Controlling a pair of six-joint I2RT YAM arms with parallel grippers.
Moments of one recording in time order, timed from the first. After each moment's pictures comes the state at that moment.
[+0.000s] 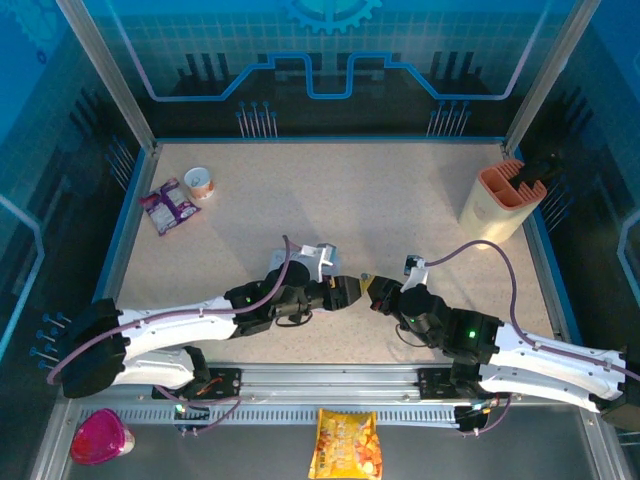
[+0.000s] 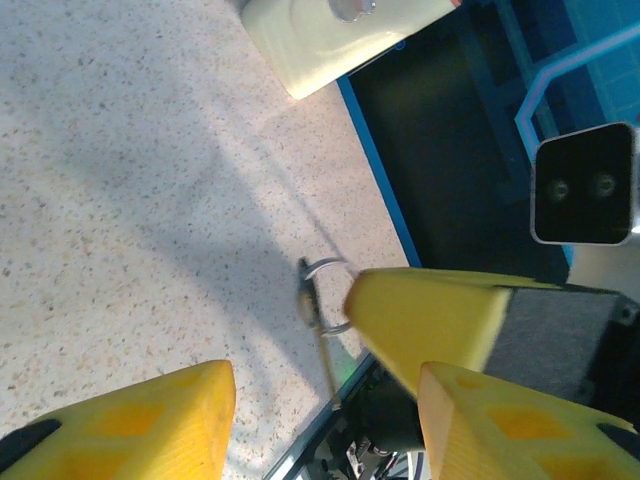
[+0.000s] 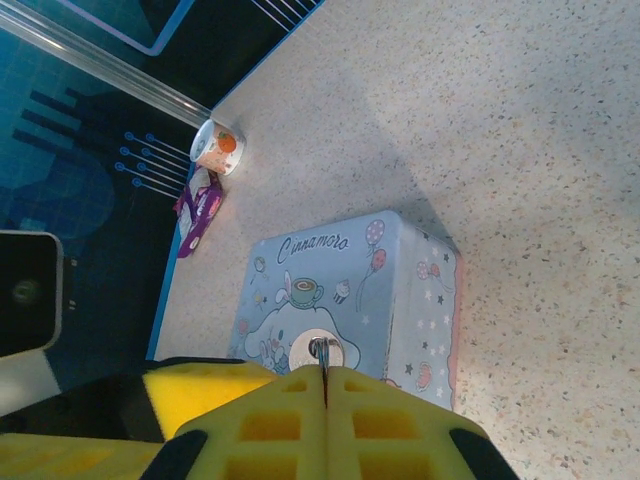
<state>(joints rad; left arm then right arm) -1.03 1.23 0.62 0.26 0.06 -0.99 1.15 0.68 0.49 -0.27 0.52 1.19</state>
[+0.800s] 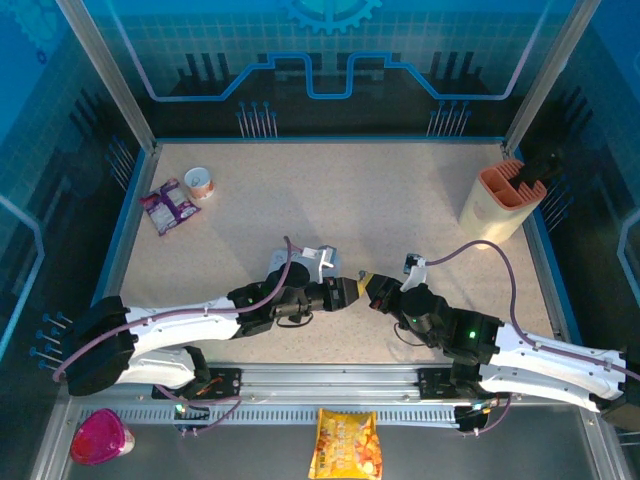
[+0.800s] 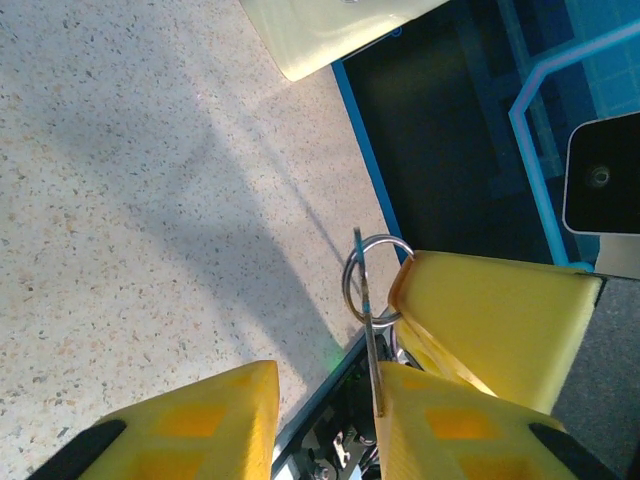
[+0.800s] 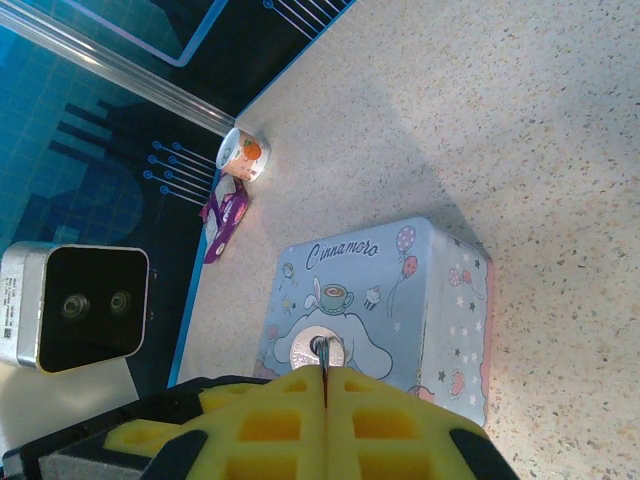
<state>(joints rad) -1.02 1.26 0.60 0.32 0.11 -1.03 1.15 0.68 0.49 -0.22 0.52 1.19</state>
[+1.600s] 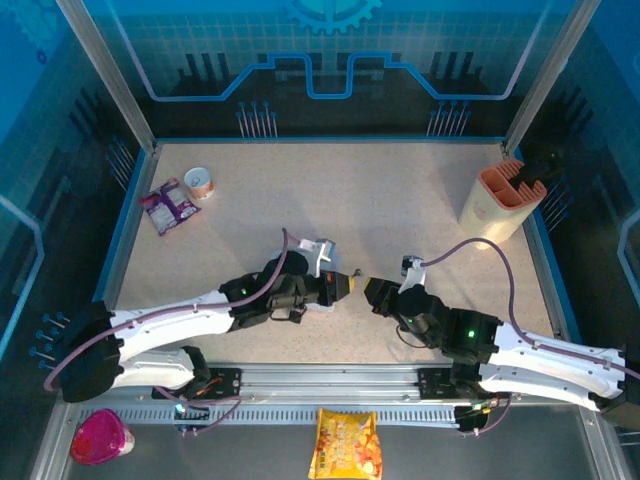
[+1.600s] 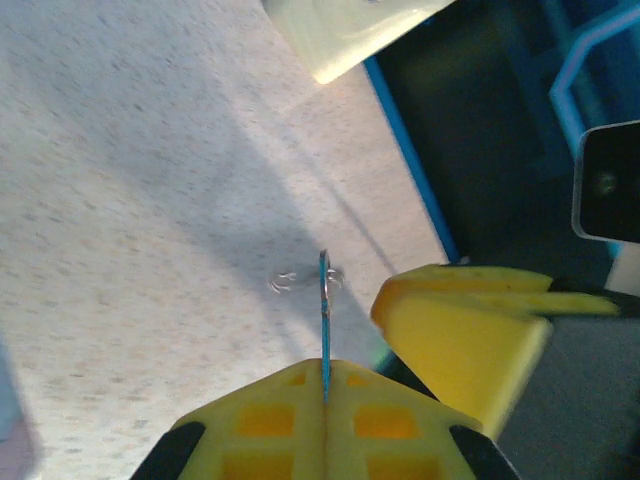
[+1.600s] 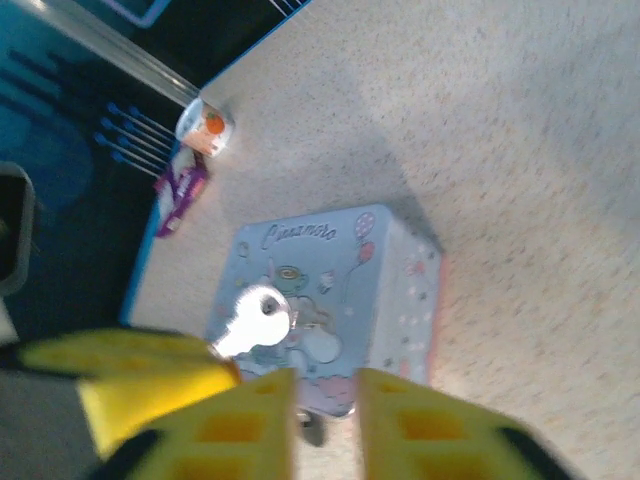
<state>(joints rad) -0.96 1.21 0.73 0.04 0.12 -0.85 1.15 0.69 0.51 -0.32 0.52 1.06</state>
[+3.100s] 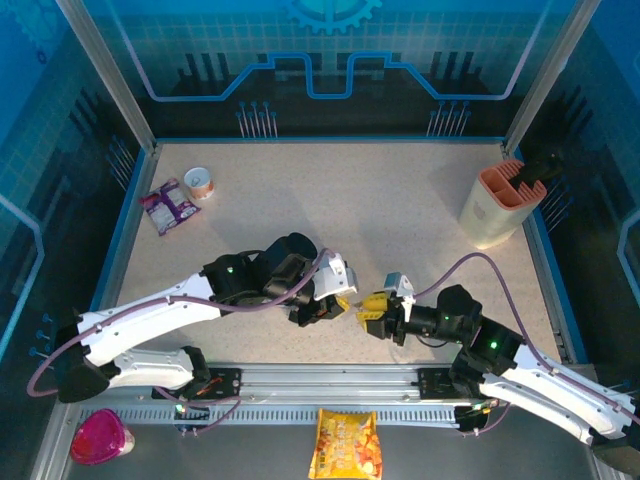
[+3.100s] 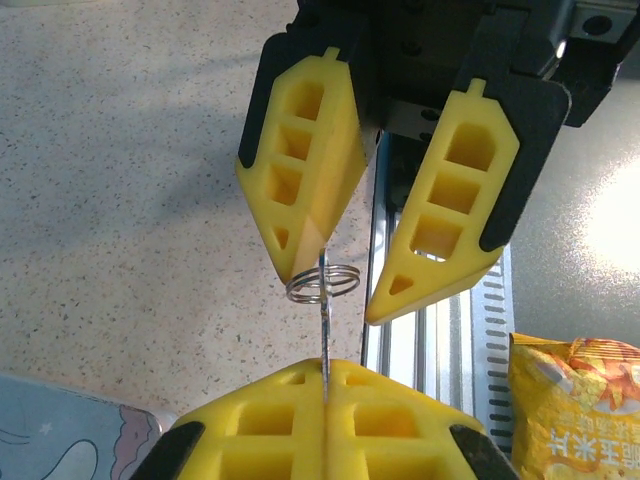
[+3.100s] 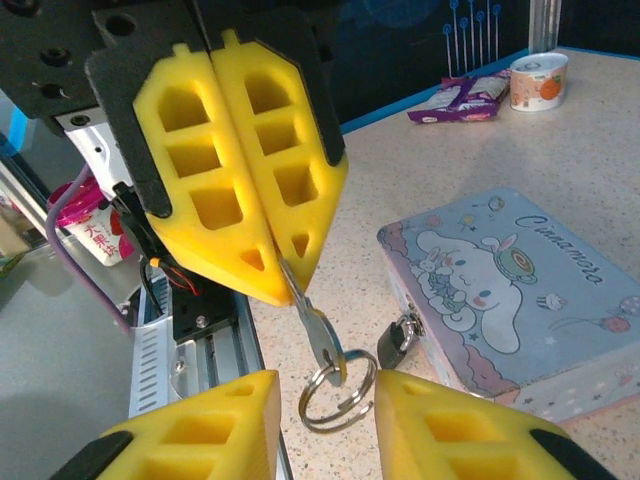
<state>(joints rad) -1.01 1.20 1.07 -0.62 0.38 0.15 0.93 0.42 0.36 -0.15 -0.32 0.20</state>
